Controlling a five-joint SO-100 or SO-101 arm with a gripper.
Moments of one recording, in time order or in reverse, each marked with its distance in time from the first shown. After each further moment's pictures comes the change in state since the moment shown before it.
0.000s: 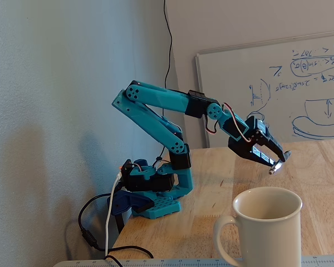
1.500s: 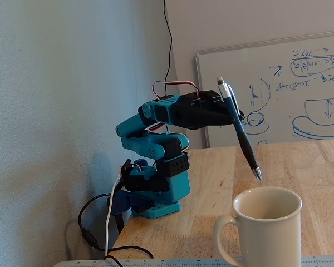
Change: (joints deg) arm 53.1 50.4 5.2 0.1 -104.7
